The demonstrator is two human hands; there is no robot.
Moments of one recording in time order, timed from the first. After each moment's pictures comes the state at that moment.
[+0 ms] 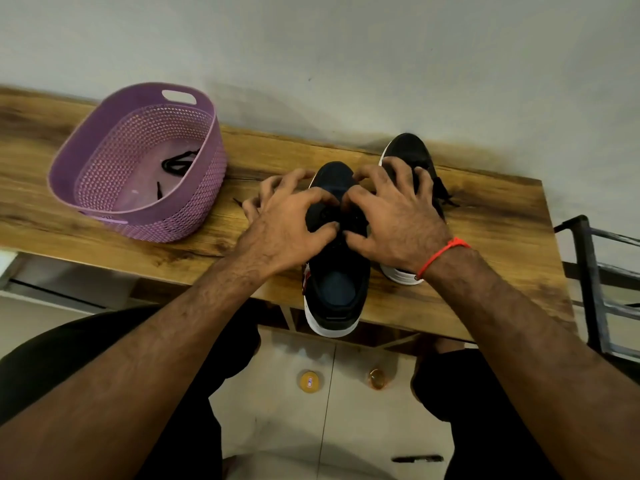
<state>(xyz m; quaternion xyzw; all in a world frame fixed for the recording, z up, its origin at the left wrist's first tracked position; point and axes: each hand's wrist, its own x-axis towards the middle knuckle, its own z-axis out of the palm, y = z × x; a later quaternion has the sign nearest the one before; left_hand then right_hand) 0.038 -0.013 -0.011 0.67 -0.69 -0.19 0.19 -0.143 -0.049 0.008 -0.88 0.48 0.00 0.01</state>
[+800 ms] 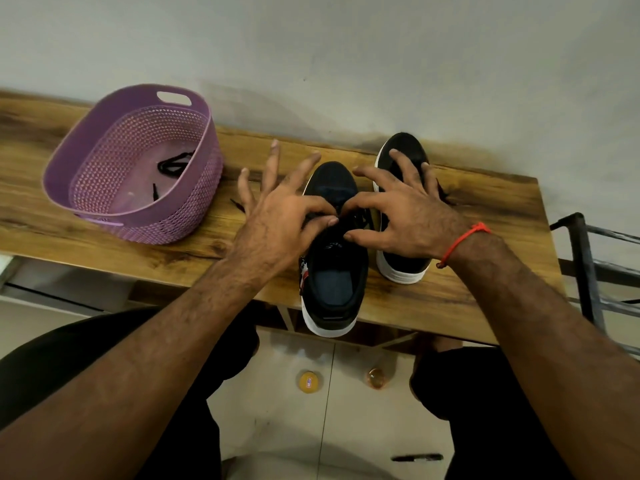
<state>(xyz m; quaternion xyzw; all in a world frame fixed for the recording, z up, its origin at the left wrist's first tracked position) 0.041 -0.014 -0.007 0.63 -0.76 -0.07 0.16 -0.164 -0.062 0.023 -0.88 0.46 0.04 0.13</state>
